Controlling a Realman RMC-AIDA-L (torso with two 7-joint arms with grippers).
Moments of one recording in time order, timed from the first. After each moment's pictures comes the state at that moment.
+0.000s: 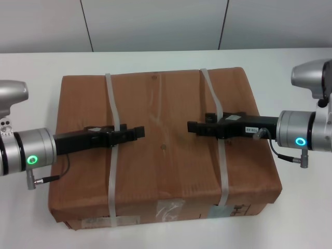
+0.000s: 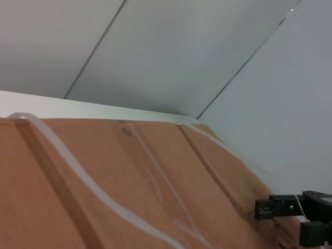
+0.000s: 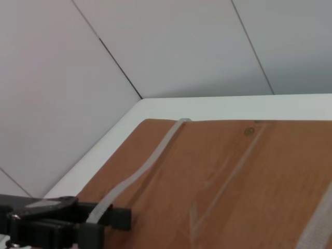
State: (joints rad) left arm -0.74 -2.04 2.87 -0.21 -0.32 1.31 -1.49; right arm 0.60 2.05 -1.15 -0.37 -1.61 -1.07 1.64
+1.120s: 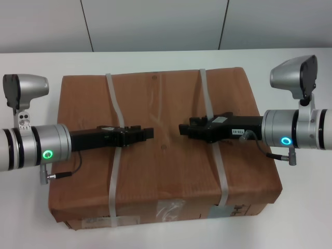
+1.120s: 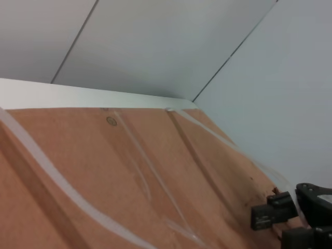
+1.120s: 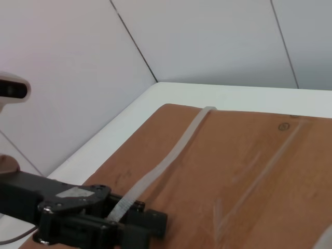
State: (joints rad) left arm -0.78 -2.04 2.87 -0.16 -0.27 1.23 -1.52; right arm 0.65 2.07 -1.22 -0.35 -1.60 -1.04 1.61
